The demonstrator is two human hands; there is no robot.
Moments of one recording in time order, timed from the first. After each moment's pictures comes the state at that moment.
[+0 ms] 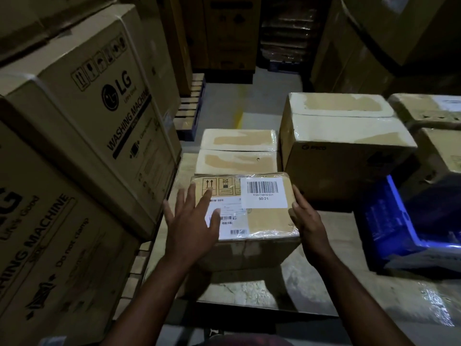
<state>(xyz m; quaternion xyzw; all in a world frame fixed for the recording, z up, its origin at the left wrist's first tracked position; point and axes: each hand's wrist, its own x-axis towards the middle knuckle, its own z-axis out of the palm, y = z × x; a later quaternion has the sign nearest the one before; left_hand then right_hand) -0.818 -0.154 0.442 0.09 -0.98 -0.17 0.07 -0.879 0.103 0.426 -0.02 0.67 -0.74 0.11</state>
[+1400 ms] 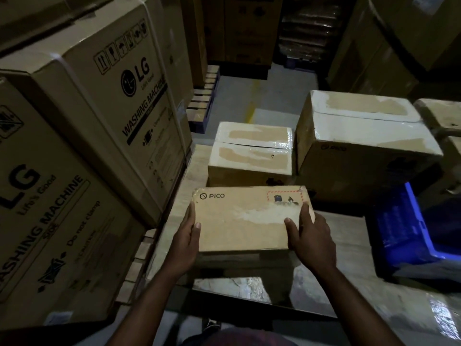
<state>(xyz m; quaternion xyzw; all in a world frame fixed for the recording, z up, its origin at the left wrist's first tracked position) -0.769 -0.194 0.380 0.15 -0.84 -0.52 0.02 -0.862 0.089 0.400 0.00 0.98 -0.19 0.09</state>
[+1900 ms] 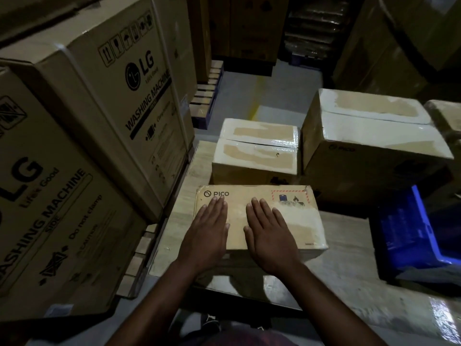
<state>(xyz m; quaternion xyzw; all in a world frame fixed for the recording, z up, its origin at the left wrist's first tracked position) -0.790 -0.168 0.386 0.00 -0.99 -0.13 0.01 -0.843 0.015 0.387 -0.30 0.95 -0.10 0.02</state>
